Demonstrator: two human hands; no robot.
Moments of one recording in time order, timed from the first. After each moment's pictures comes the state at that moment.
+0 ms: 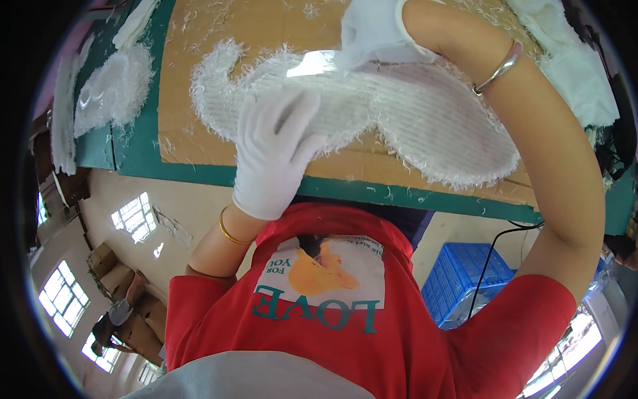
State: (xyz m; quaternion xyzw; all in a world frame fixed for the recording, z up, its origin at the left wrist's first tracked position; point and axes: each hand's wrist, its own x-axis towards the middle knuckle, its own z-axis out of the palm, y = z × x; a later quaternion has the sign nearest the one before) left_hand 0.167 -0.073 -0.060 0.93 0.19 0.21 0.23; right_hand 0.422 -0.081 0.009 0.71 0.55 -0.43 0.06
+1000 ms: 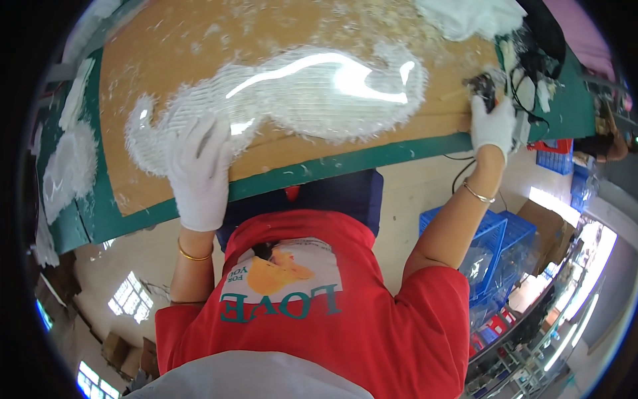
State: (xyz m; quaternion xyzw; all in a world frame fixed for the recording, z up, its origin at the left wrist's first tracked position) left_hand 0.162 -0.070 -0.070 0.96 0.11 0.22 0.15; right_hand 0.485 -0.461 -0.041 0.99 0.05 0.12 -0.02
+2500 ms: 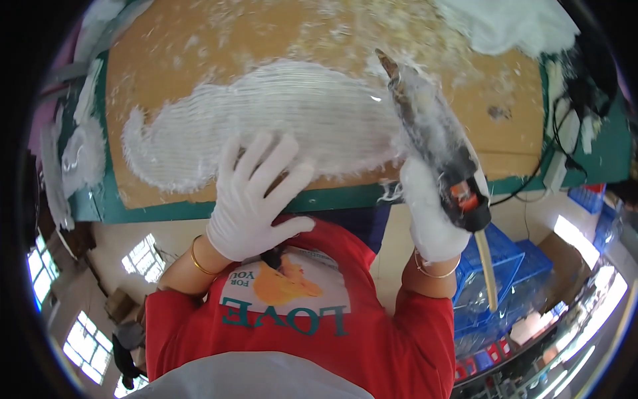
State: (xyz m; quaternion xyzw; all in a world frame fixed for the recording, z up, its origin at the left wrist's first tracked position) left_hand 0.209 -0.116 -0.034 0.97 -0.06 0.01 0.26; right_hand 0.341 -0.327 -0.012 0.76 0.10 -0.04 -0.64
